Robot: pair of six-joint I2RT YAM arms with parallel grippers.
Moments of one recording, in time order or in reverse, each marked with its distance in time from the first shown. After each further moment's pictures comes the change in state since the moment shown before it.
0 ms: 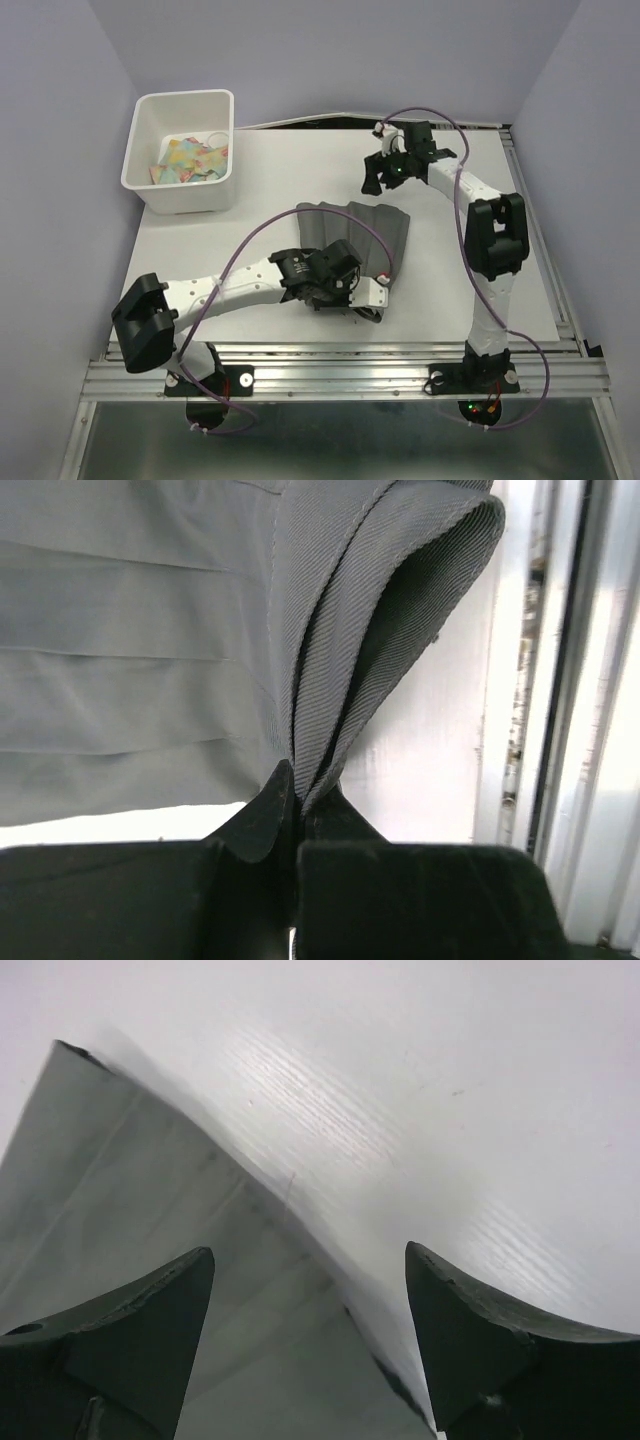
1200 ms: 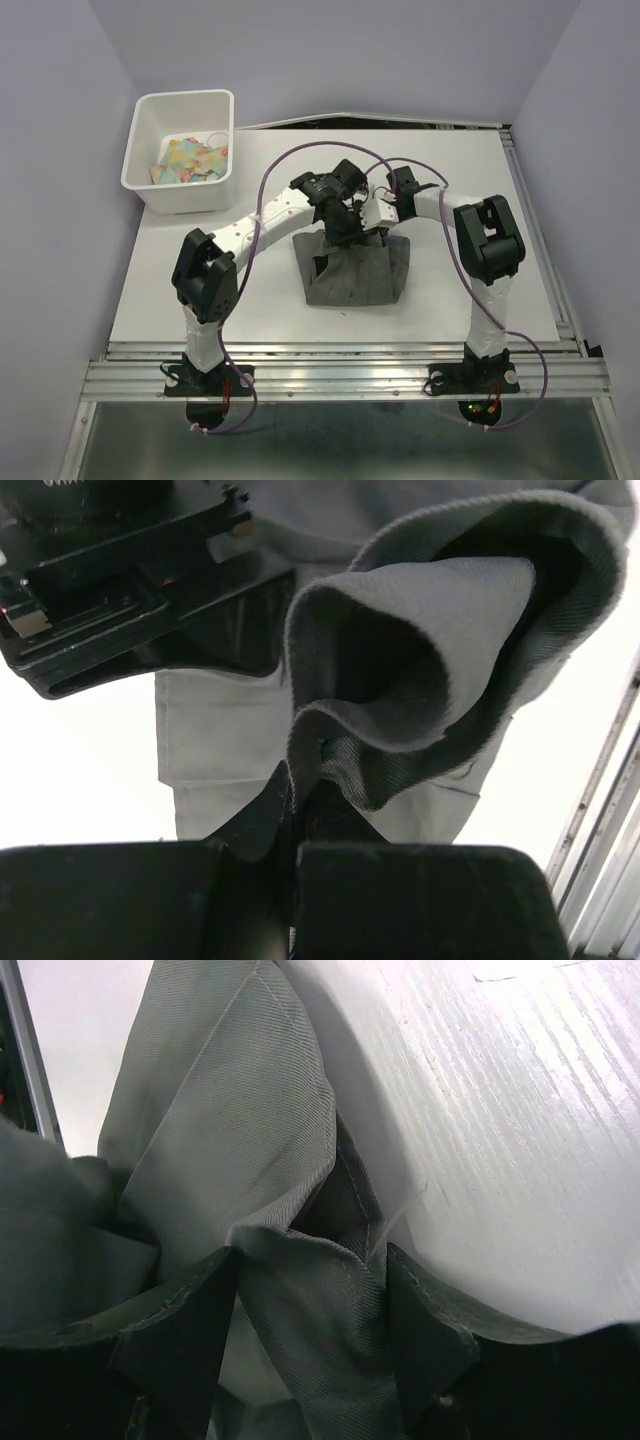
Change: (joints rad) left arm 0.305 0.408 0.630 -0.280 0.234 0.017; right arm 0.084 0.028 -0.342 -0.053 -0.420 -0.118
